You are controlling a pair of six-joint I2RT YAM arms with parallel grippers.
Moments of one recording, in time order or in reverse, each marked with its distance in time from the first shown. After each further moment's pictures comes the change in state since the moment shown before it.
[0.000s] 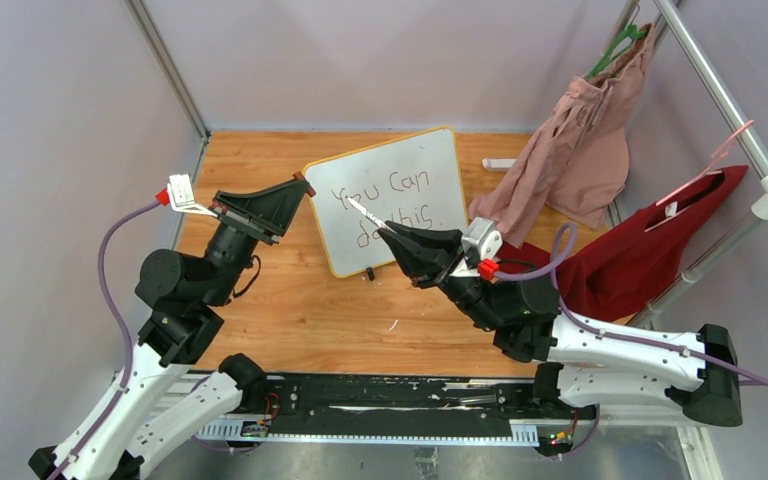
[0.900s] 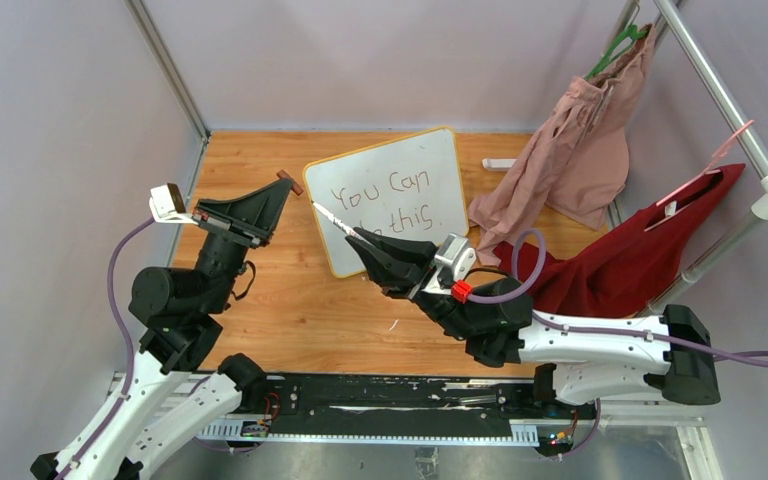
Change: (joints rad) left arm 0.000 -0.066 -0.082 0.146 -0.051 -0.248; right arm 0.120 0.187 0.079 0.240 0.013 -0.113
